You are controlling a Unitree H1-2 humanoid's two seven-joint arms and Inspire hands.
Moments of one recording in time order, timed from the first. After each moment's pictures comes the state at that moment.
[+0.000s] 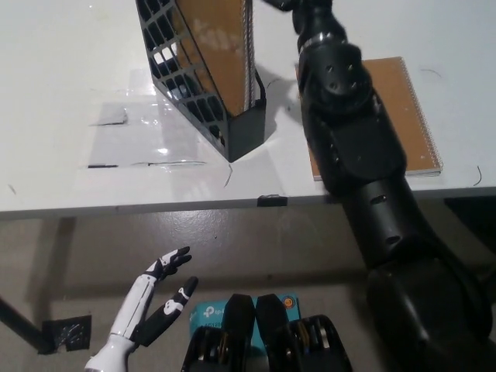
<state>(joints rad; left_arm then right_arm) -0.05 0.18 -0.13 0.14 0.23 -0.26 -0.03 -1.18 0.11 -0.09 0.69 -0.04 -0.02 -0.21</state>
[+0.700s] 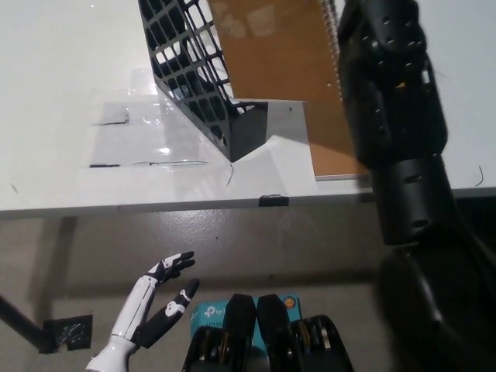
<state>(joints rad) -0.05 0.18 -0.13 0.16 0.23 -0.27 -0.03 -1.22 0.07 -0.24 0.56 0.09 0.07 -0.21</state>
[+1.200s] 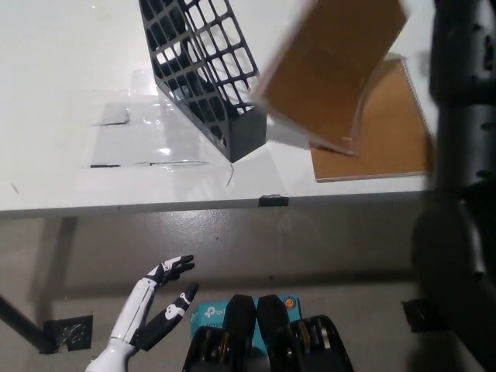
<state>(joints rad) -0.05 0.18 -0.12 0.18 0.23 -0.29 -0.03 -1.33 -0.05 -0.47 0.54 0.32 0.17 -0.21</state>
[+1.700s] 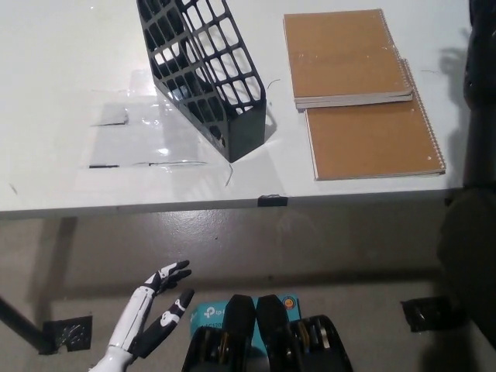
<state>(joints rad) -0.03 0.17 -0.12 0.18 0.23 -0.30 -0.03 -1.30 -0.11 -0.53 0.72 0.41 0.21 -0.22</state>
